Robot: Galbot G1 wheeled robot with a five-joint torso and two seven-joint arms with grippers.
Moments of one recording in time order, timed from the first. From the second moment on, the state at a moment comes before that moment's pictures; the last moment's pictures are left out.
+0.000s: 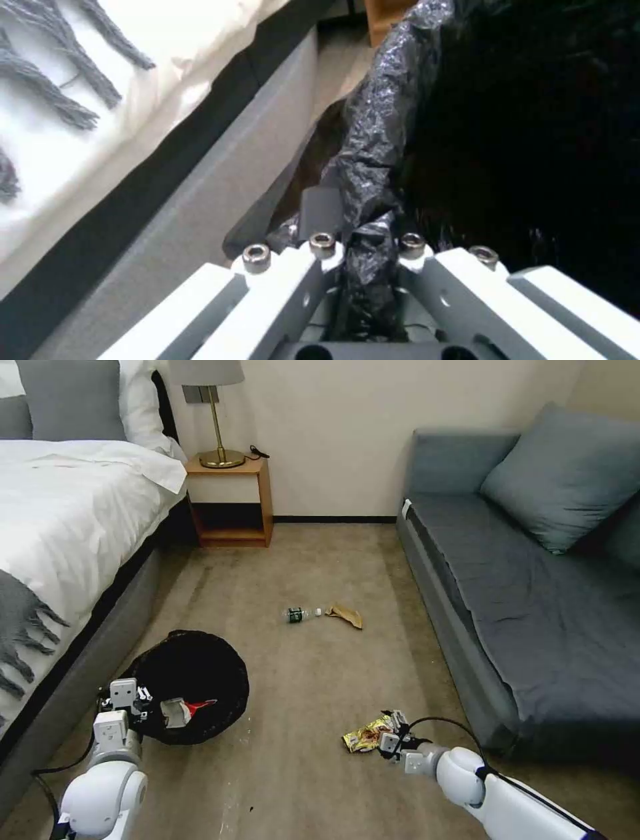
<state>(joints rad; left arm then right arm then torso) 1.47 -1.25 -0.75 -1.98 -0.18 0.31 -0.22 -0.96 0.91 -0.22 1.40 -0.46 -0.12 -0.22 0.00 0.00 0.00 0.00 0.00</state>
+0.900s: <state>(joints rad) 1.51 -1.26 -0.77 -2.00 -0.17 0.28 -0.22 -0.91 0.99 -0.22 1.24 -0.48 -0.08 -0.19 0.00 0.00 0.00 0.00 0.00</state>
